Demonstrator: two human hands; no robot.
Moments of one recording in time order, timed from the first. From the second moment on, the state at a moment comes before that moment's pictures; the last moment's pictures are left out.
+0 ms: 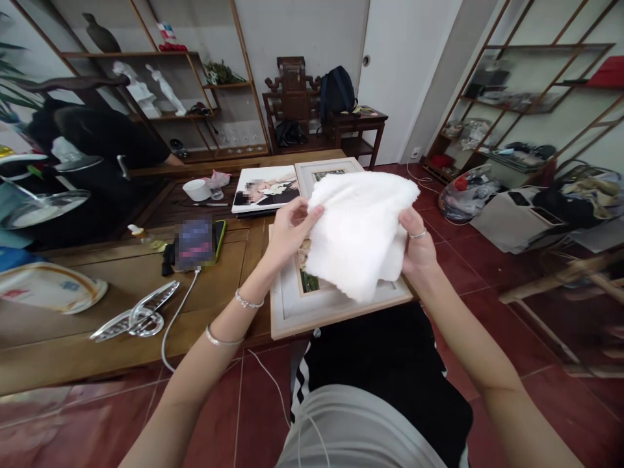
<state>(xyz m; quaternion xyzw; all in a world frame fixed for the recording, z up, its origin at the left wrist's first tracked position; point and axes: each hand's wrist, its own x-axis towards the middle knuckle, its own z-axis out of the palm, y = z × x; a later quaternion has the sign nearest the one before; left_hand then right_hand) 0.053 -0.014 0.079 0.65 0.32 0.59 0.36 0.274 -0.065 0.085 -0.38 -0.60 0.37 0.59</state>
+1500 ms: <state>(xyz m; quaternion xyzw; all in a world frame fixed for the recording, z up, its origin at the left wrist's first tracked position) 0.034 -0.017 0.088 0.77 0.27 0.51 0.29 0.261 -0.044 0.102 -0.36 -0.56 0.55 0.51</state>
